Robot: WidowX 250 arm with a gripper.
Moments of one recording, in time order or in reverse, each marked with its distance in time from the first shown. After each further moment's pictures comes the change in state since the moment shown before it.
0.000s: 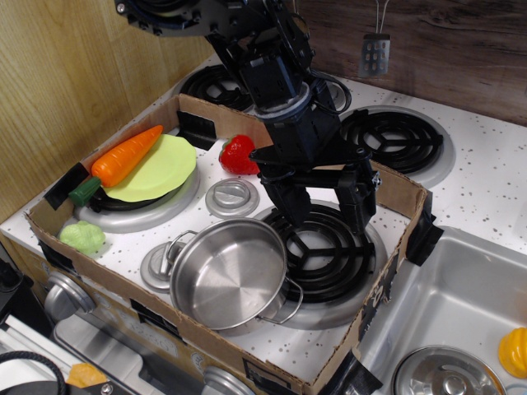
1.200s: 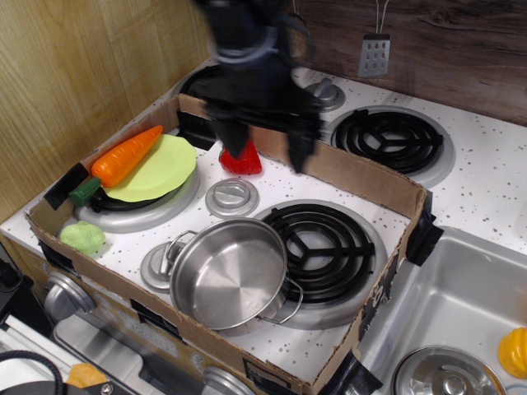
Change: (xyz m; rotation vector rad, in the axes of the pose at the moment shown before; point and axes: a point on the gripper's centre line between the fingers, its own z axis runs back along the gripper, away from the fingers) arm 0.016 0.052 0.062 0.336 -0.221 0.031
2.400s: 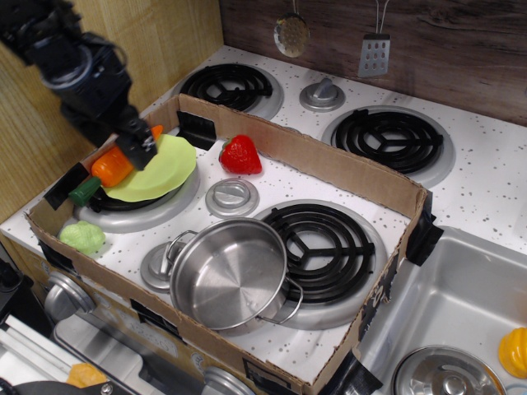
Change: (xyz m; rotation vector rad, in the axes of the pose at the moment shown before) arm -0.022 0.142 -0.029 0.084 -0.058 -0.160
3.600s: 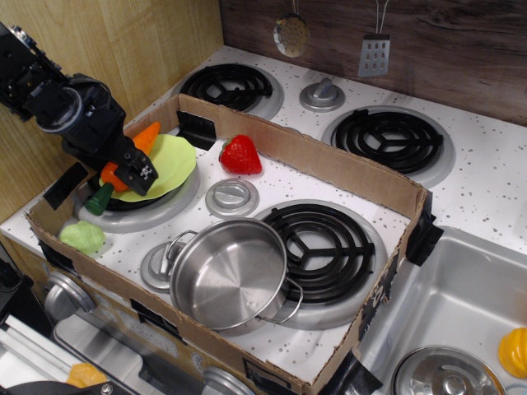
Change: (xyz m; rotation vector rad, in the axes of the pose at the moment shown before) arm -0.017 -0.001 -0.028 -0.052 -0.070 0.020
